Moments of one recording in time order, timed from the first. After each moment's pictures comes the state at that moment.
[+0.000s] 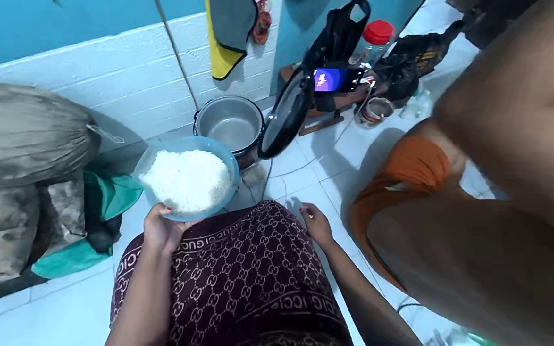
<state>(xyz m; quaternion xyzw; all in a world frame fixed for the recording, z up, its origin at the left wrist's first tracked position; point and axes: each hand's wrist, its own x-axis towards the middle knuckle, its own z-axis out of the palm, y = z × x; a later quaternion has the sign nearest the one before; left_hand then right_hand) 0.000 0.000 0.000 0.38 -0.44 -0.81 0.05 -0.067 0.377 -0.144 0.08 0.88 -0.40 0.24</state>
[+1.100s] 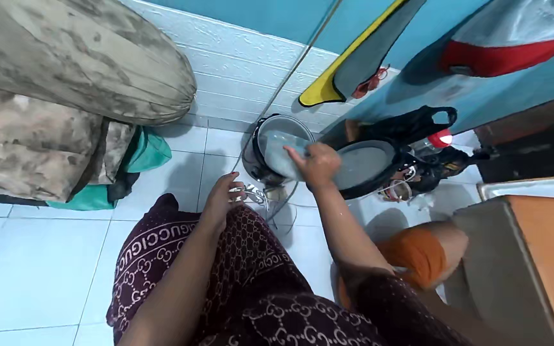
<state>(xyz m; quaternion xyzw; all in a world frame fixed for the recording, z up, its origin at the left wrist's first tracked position) -0.022 -0.035 0.018 0.37 -0.46 -0.81 0.01 -0.220 0.125 0.034 -0.34 0.90 -0.12 -0.25</state>
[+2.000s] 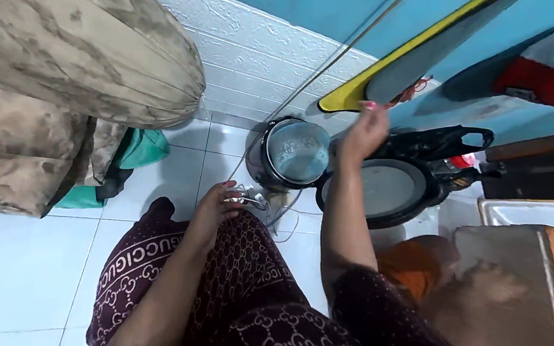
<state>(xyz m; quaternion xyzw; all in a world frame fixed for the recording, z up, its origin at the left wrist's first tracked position) -0.023 -0.071 0.008 0.38 -0.42 -0.83 -0.01 -0.304 0.070 0.079 -0.18 0.88 -0.37 -0.23</state>
